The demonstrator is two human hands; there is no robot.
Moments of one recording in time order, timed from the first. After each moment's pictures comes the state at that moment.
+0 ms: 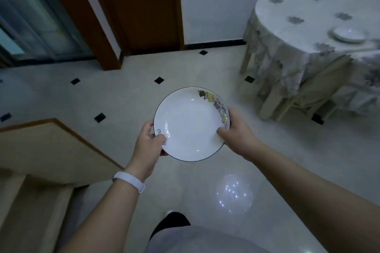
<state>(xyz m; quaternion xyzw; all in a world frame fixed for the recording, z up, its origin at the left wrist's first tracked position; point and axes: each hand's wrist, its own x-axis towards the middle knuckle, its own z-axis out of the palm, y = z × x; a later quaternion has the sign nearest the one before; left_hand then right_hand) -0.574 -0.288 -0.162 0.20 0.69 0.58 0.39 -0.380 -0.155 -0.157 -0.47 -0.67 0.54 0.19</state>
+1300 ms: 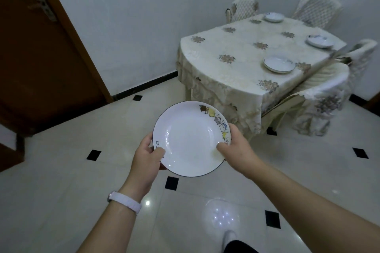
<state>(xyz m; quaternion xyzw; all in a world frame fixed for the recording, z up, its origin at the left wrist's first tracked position) -0.715 0.199 -0.147 0.38 0.59 0.47 0.54 -0.481 0.218 -0.137 -0.62 -0.53 0.46 0.34</state>
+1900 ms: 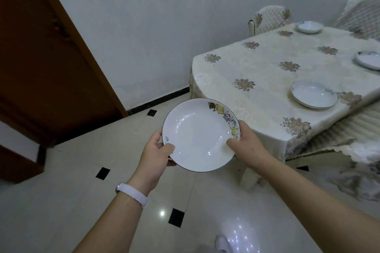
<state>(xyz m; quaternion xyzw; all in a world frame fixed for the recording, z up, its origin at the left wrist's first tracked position) -0.631 0.441 -0.122 0.38 0.62 0.47 0.49 -0.397 0.484 -0.120 -0.58 -0.57 0.49 0.32</state>
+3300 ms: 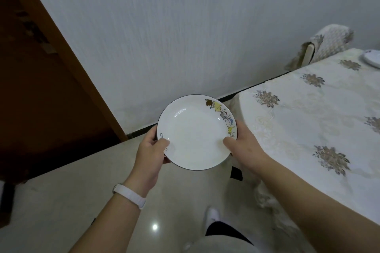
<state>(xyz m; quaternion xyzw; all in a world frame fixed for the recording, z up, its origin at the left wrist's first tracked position) -0.942 0.904 -0.140 0.30 0.61 0.52 0.52 -0.714 0.948 -0.138 -0.60 -0.57 0.48 0.30</state>
